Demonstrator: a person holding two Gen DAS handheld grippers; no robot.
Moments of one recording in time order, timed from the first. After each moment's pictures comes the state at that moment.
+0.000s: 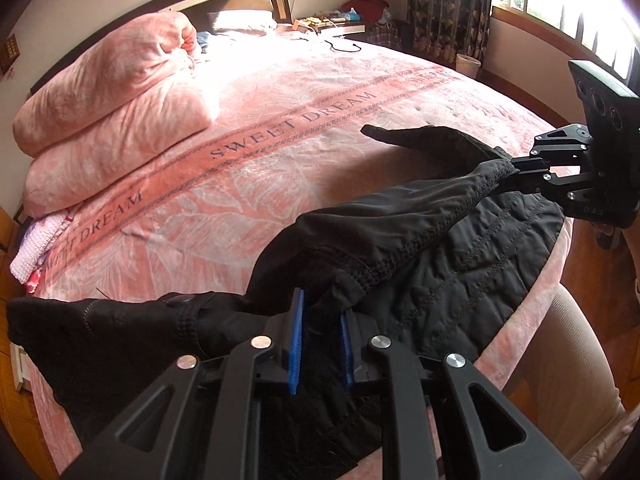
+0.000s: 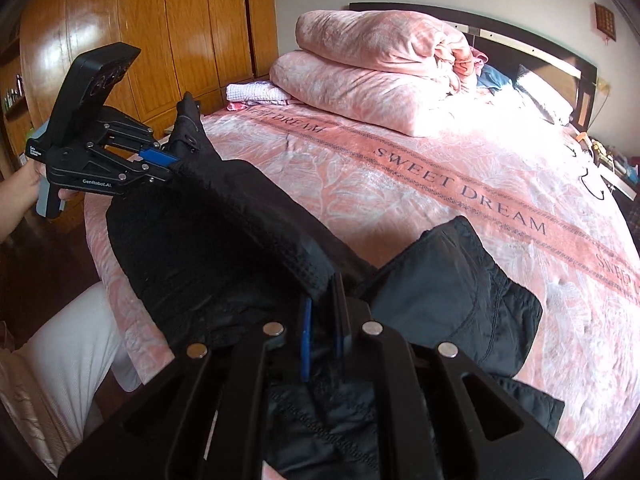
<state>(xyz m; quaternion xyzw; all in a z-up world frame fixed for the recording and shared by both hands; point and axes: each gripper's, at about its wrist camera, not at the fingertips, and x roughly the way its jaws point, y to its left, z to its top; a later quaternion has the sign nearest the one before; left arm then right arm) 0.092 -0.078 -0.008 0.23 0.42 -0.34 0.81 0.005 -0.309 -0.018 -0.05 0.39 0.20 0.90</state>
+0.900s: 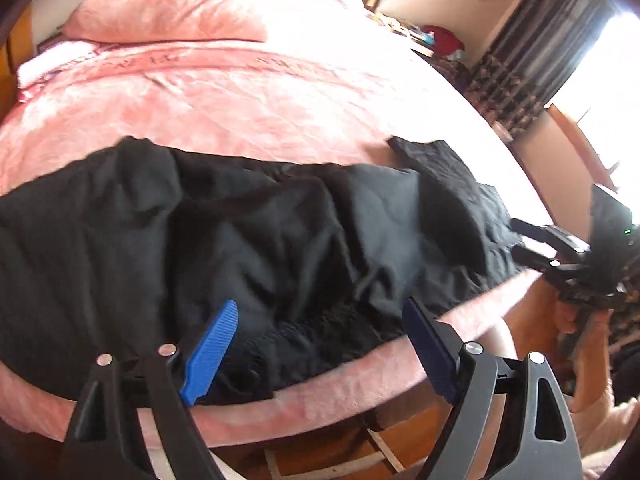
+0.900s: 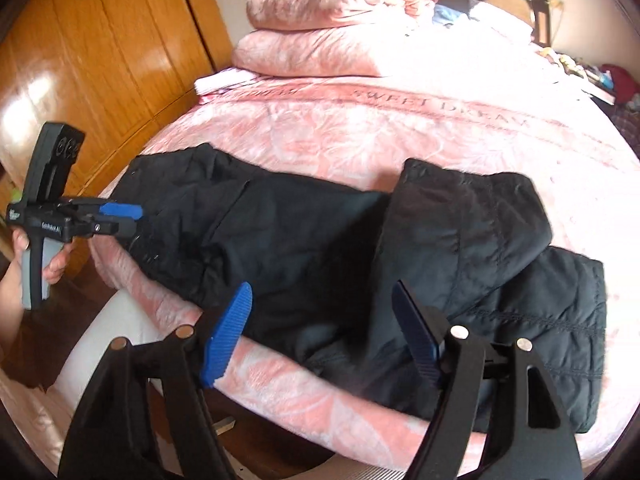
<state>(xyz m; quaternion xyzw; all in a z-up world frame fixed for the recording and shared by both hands) 0.045 -0.005 -0.048 0.01 0.52 -0.27 0.81 -0.035 -0.316 -0.025 0.04 0.42 0.10 0.90</state>
